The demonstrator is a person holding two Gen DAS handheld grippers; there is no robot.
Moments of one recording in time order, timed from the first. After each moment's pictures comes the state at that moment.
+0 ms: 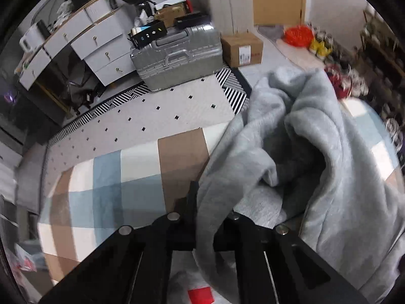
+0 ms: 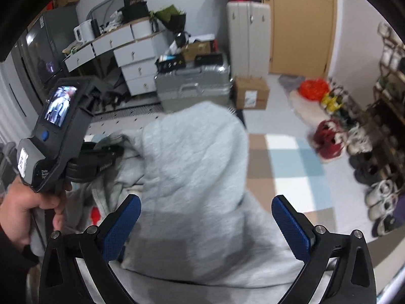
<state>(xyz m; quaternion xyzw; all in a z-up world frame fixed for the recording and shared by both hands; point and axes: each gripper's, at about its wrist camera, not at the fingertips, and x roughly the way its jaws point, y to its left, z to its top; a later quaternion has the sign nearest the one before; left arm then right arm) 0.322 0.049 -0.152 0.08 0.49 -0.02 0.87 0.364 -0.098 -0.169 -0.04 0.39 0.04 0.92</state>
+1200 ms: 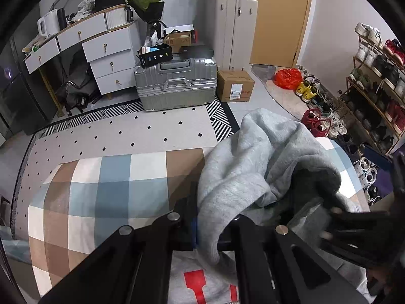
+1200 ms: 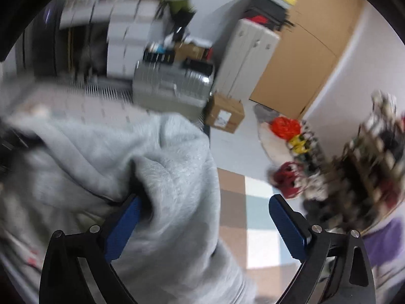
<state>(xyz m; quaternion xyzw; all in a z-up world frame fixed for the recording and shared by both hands) 0.287 0.078 -0.114 -0.01 0.43 -0.06 0.90 0.431 -0.039 -0.193 -0.26 0.35 -0.06 0.90</state>
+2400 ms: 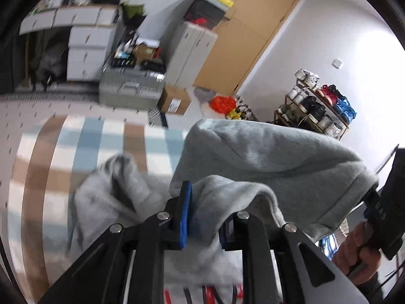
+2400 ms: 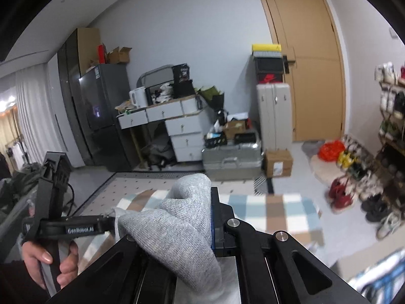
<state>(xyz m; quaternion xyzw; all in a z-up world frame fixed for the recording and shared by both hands) 0.099 0.126 -0.029 -0.18 0.38 -0.21 0.88 0.171 -0.068 -0.044 -0.01 0.19 0.14 0.97</state>
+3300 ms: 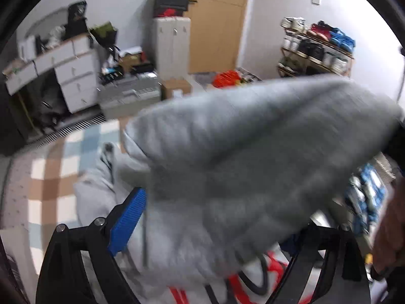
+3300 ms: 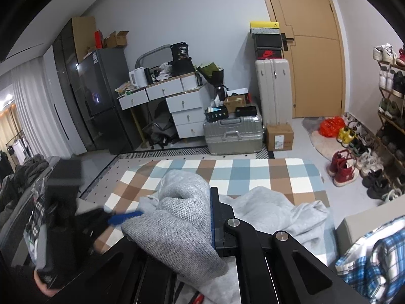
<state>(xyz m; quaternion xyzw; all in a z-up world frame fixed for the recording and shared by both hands) 0.103 0.019 -0.059 0.02 0.37 -0.18 0.91 0.130 -0.074 -0.082 -0.01 0.24 0.14 0.96</state>
